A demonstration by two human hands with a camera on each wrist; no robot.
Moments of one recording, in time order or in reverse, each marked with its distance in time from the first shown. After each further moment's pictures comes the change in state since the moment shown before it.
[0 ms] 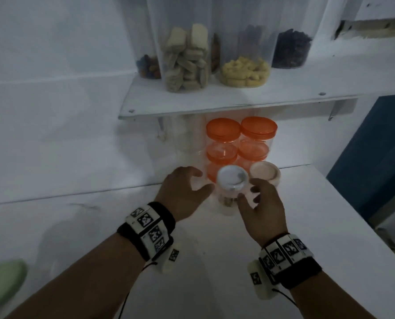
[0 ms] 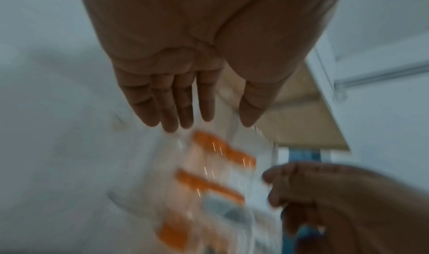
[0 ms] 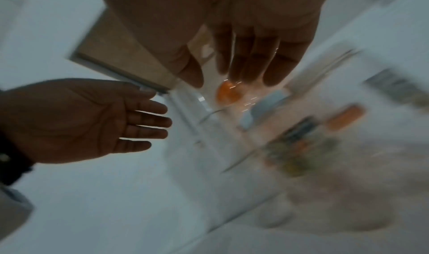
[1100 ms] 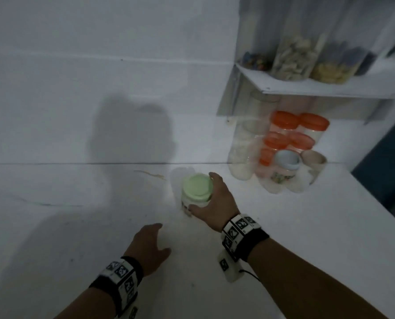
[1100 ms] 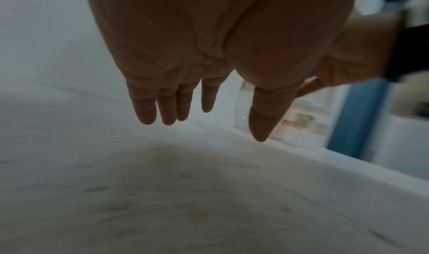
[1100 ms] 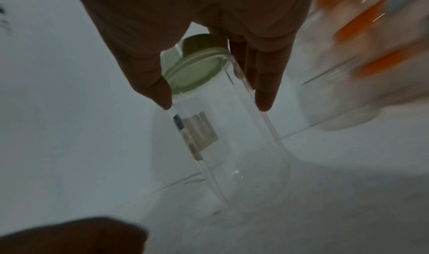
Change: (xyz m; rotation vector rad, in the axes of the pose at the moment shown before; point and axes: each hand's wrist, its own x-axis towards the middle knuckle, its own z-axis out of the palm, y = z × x) left_hand -0.240 -0.287 -0.084 0.153 -0.282 -0.377; right_hand -0.157 -0.176 0.181 -0.042 -0.508 -0.049
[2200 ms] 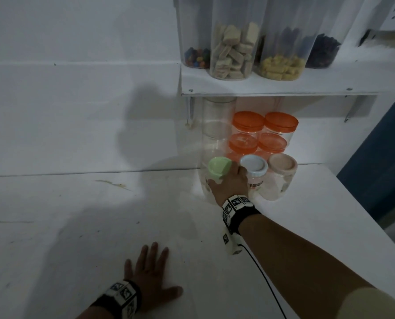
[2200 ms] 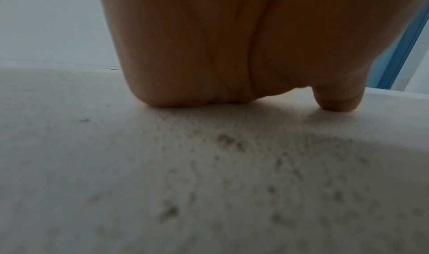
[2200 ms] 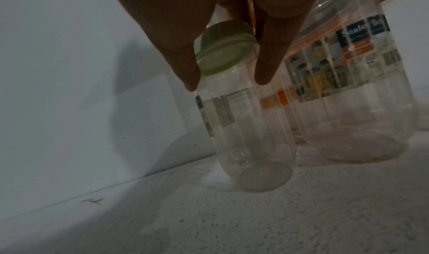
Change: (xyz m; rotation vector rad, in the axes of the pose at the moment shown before) left_hand 0.028 0.115 0.101 0.443 -0.421 -0.103; right_hand 0.100 0.138 -0.116 -0.294 0.301 0.242
